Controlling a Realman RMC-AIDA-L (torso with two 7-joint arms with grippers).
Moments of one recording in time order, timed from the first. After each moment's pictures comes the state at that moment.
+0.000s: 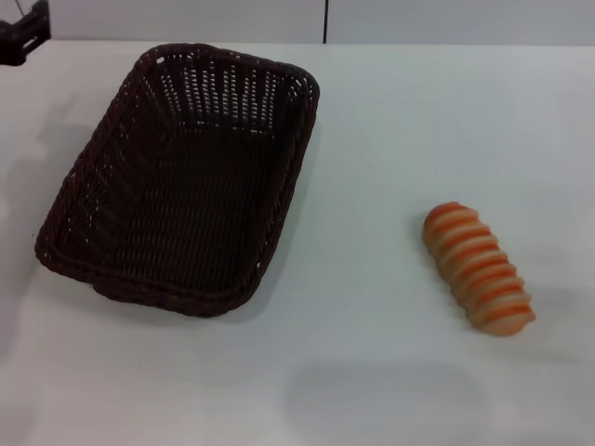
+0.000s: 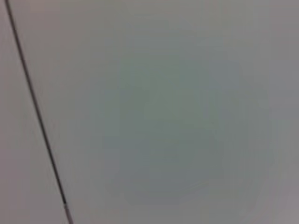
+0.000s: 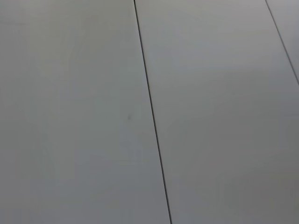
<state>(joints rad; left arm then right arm) -0.04 -1.76 -1.32 -1.53 2.88 -0.10 -0.12 0.07 2.09 0.37 0.47 -1.69 -1.79 -0.10</state>
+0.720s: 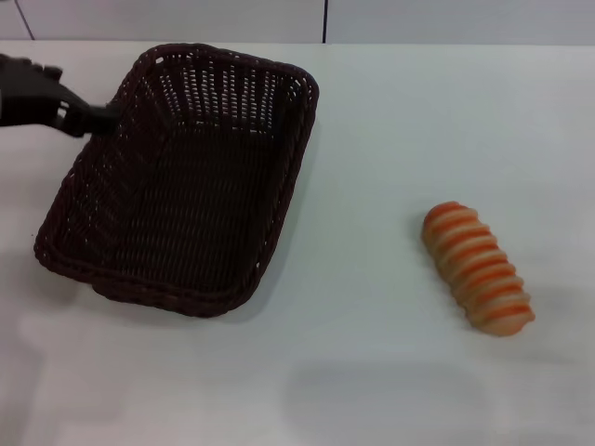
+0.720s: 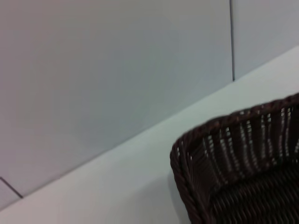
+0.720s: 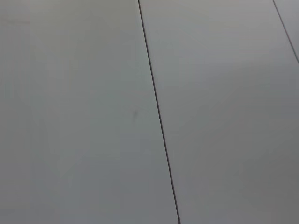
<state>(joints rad) -0.23 -2.06 -1.72 -1.77 2.71 -1.14 0.53 0.07 2.09 0.35 0.48 -1.69 -1.78 -0.10</state>
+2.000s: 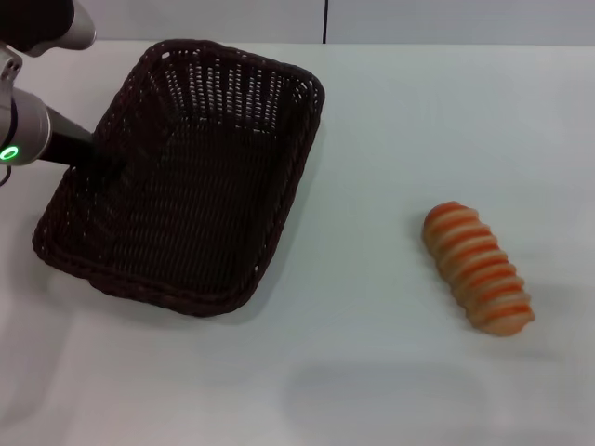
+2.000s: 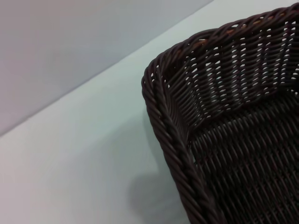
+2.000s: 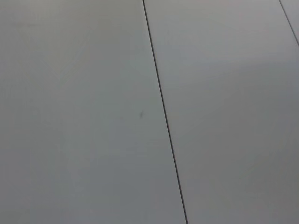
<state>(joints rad) -0.41 -2.06 -1.71 -1.47 2.80 -1.19 0.52 0.08 2.09 0.34 0.49 -1.69 -1.78 -0.10</state>
